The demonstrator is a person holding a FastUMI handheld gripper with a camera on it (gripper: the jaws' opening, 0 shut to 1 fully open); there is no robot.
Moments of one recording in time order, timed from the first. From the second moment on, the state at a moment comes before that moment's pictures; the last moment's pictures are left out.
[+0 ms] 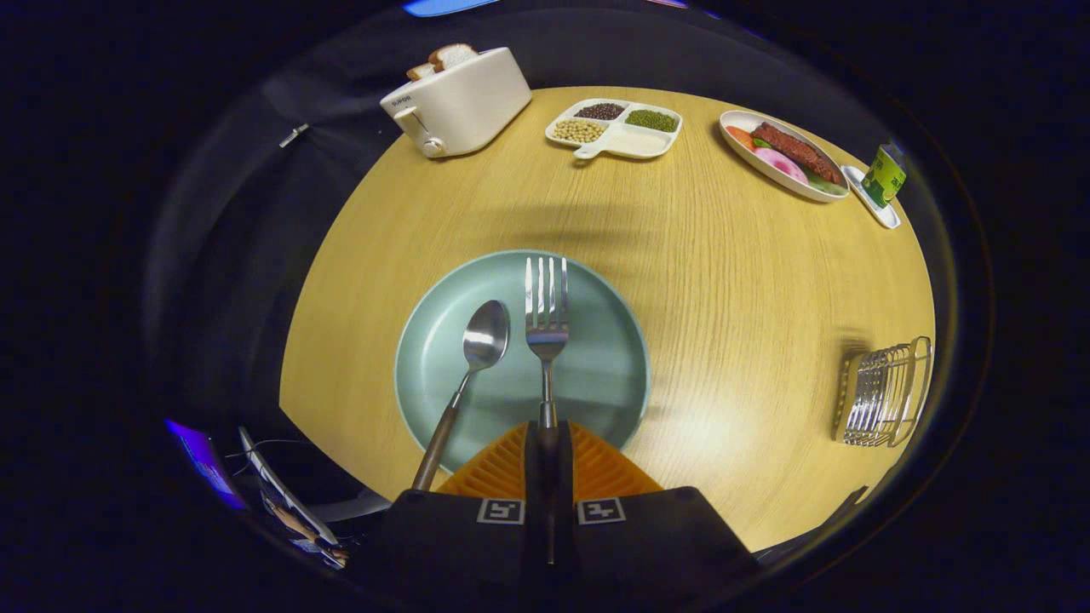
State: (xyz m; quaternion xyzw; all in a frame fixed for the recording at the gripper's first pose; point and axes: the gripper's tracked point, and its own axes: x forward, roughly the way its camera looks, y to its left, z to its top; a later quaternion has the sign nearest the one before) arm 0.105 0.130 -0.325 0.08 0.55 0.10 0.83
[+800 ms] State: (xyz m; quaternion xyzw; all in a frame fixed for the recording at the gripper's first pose) arm 0.037 -0.101 -0.222 0.04 0.61 0.11 0.79
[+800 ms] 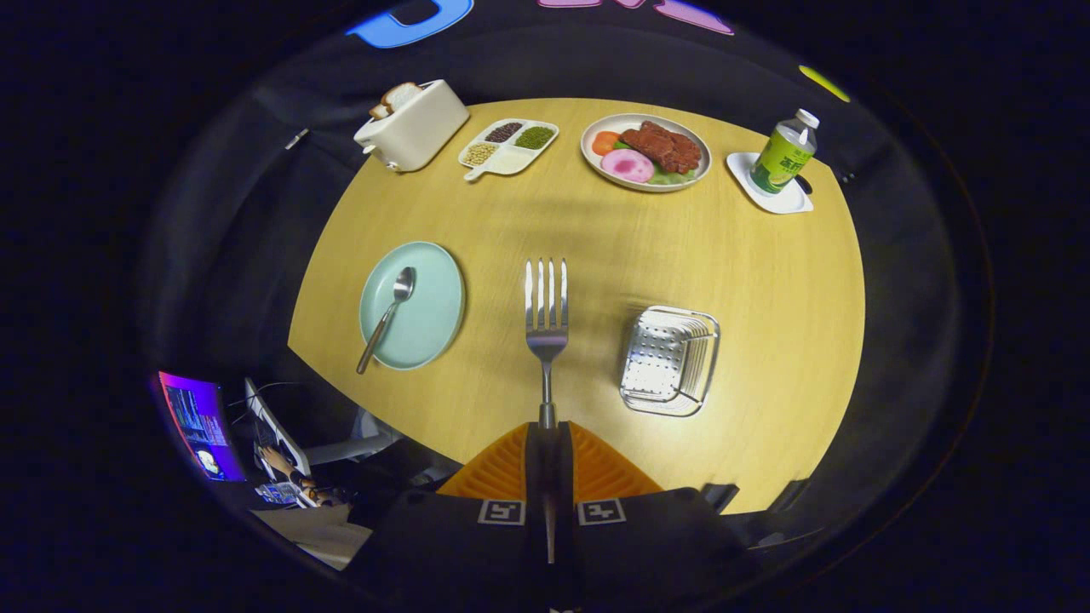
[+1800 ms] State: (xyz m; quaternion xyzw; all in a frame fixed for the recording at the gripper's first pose) arm 0.038 -0.179 -0.295 0.04 0.75 0.07 0.66
